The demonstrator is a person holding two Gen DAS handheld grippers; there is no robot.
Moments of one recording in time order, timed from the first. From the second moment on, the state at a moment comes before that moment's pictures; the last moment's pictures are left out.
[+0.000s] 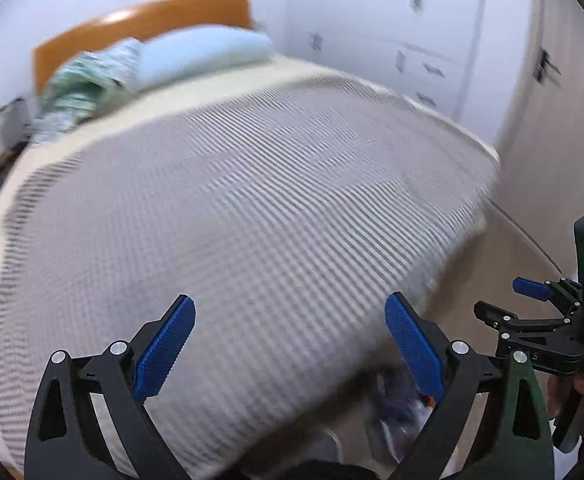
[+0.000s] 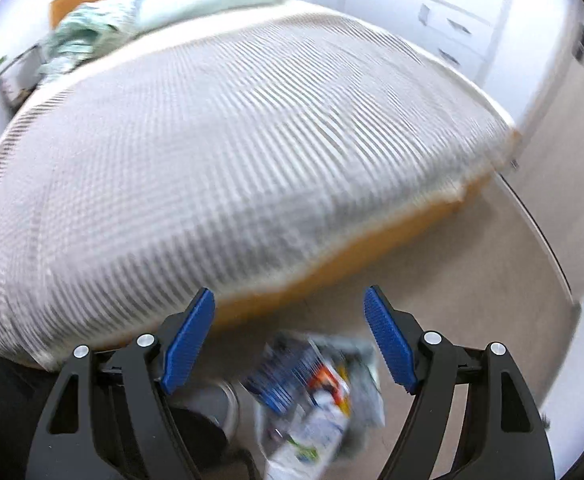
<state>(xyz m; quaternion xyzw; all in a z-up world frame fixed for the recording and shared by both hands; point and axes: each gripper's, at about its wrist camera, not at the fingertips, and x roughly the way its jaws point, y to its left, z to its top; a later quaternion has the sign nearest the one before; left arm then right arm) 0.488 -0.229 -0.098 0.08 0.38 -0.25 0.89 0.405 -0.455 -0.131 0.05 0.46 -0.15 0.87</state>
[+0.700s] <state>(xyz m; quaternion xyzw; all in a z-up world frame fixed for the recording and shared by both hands) 0.679 -0.027 -0.010 0.01 0.27 -0.03 0.96 0.671 -0.267 -0.050 0.01 0.37 0.06 0.93</state>
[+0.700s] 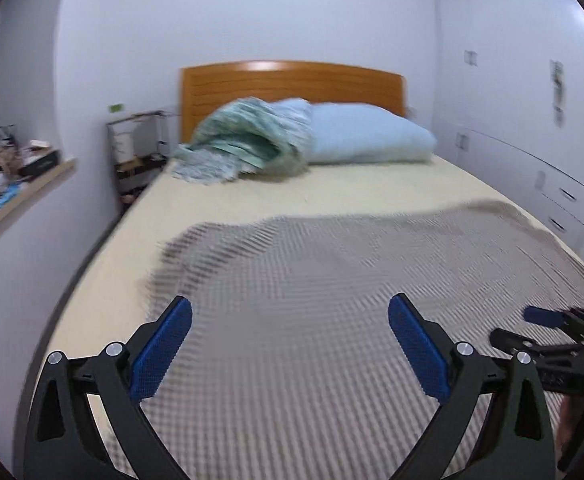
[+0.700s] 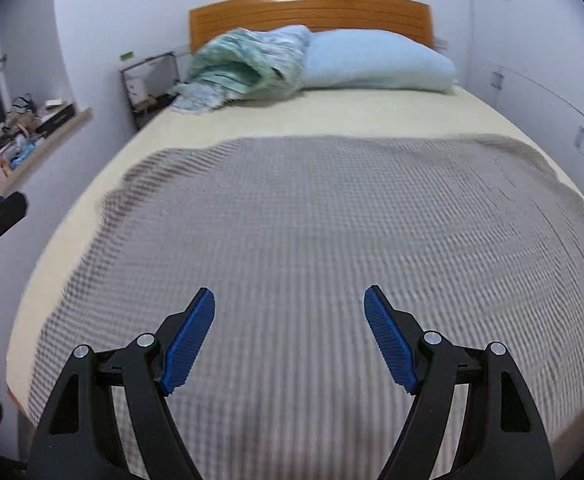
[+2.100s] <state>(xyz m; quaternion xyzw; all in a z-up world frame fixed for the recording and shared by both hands) 0.619 0.003 0.040 -0.01 0.12 -0.04 0.99 0.618 -0.233 0.018 -0.05 0.18 0.02 0.98</state>
